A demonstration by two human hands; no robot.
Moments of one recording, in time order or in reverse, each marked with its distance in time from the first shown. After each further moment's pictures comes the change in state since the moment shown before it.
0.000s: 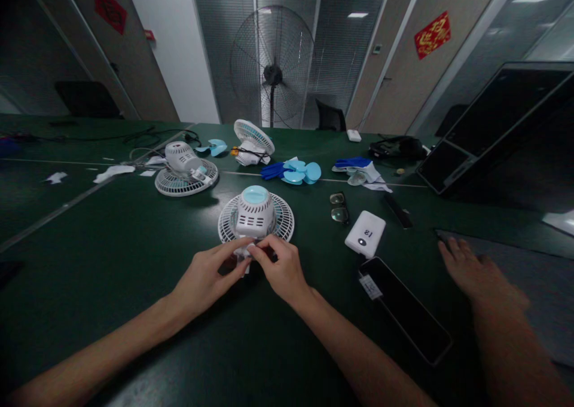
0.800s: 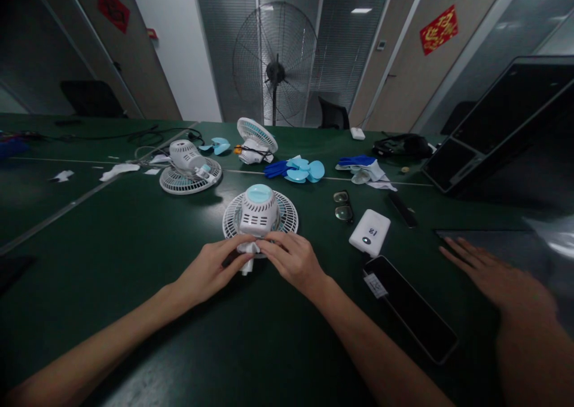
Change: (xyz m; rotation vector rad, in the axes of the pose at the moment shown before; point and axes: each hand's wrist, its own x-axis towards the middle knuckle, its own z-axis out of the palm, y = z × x) left_hand 0.007 -0.012 -0.010 0.000 -0.080 0.104; right_hand 0.006 0.021 -0.029 -0.452 -0.061 -0.644
